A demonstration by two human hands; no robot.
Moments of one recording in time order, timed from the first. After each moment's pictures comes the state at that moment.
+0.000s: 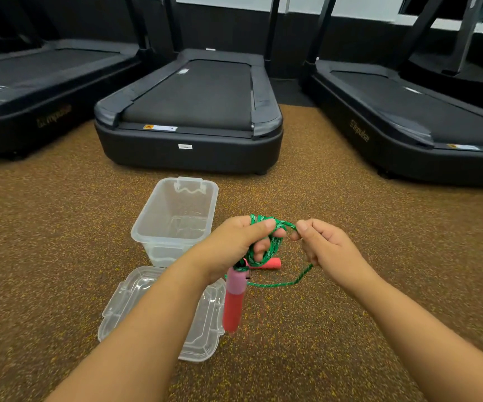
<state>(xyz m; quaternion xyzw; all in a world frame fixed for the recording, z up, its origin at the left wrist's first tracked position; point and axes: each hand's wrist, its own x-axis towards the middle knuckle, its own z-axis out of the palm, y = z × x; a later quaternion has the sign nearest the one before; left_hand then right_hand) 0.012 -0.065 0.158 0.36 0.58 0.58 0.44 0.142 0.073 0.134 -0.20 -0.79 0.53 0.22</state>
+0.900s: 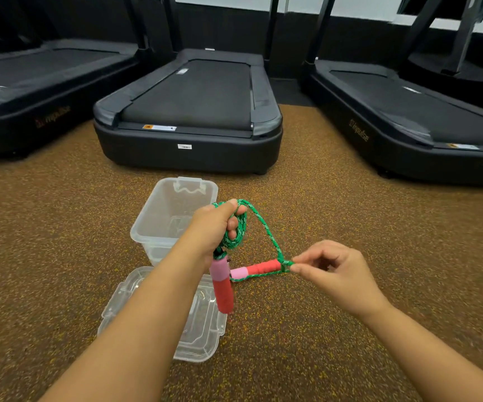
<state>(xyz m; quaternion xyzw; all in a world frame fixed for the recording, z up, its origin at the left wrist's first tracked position) -0.012 -0.060 0.154 0.17 0.64 0.68 0.32 0.168 0.070 0.110 -0.16 -0.83 0.43 0.30</state>
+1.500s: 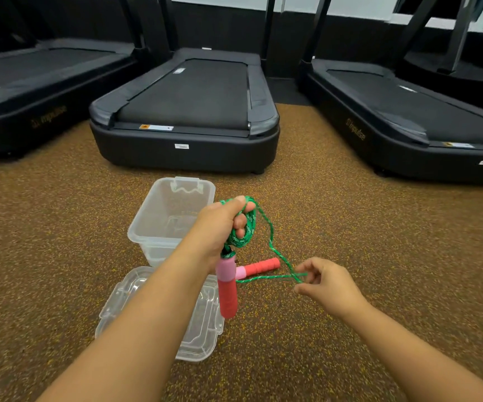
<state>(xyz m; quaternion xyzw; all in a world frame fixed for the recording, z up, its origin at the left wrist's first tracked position) -0.001 -0.056 0.161 0.20 0.60 0.69 0.35 0.167 0.088 0.065 -0.34 -0.88 0.32 0.10</state>
